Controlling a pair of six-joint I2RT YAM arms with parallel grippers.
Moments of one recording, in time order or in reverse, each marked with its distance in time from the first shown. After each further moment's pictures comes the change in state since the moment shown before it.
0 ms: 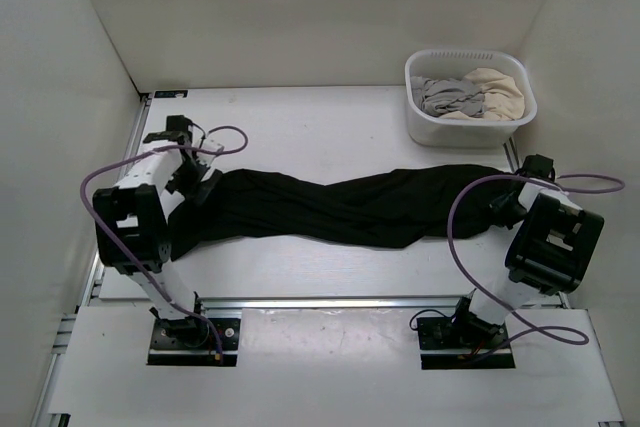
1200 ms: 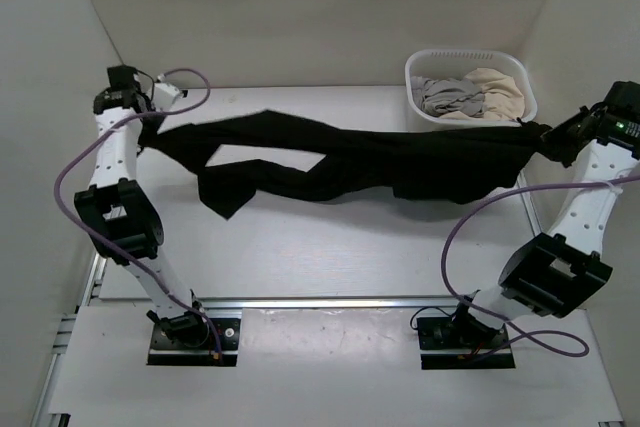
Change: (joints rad) left arm 0.191 0.108 0.416 -0.084 0.042 0.178; right arm -0.106 -0.106 0.743 -0.545 -0.287 -0.134
